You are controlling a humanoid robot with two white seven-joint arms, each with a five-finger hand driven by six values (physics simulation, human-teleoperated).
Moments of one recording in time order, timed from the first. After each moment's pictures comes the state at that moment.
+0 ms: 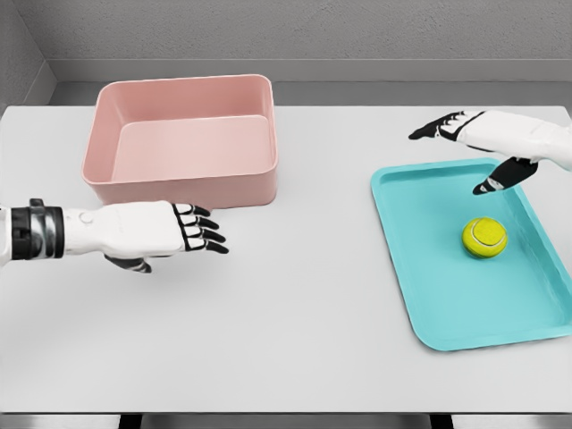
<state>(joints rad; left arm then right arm) -0.58 0.96 -0.75 -1.77 -0.42 -0.61 -0.50 -0.72 -1.02 0.70 -1.53 0.06 -0.43 0.52</state>
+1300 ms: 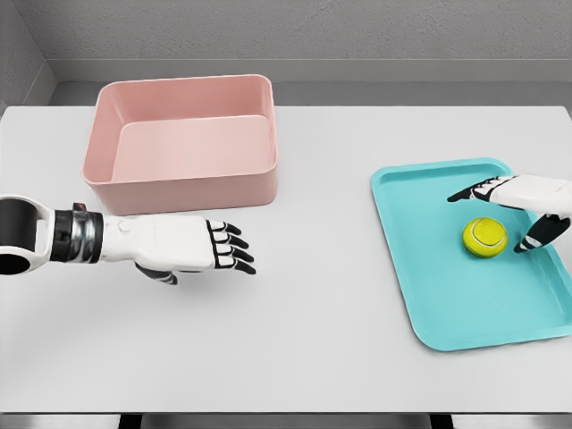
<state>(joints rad) -0.67 0.89 -0.88 -1.77 -0.42 -0.61 -0.53 -0.57 -1.12 0.72 -1.49 0.07 -0.43 0.56</state>
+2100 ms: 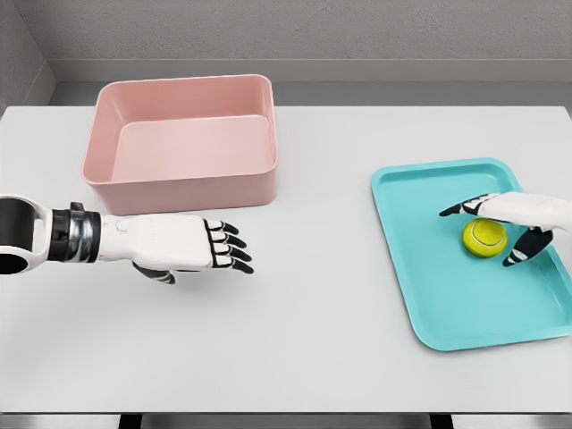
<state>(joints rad) -0.67 0.89 -0.88 -1.77 -0.42 -0.61 -0.53 -0.57 -1.06 0.77 -1.42 0.09 -0.39 0.57</state>
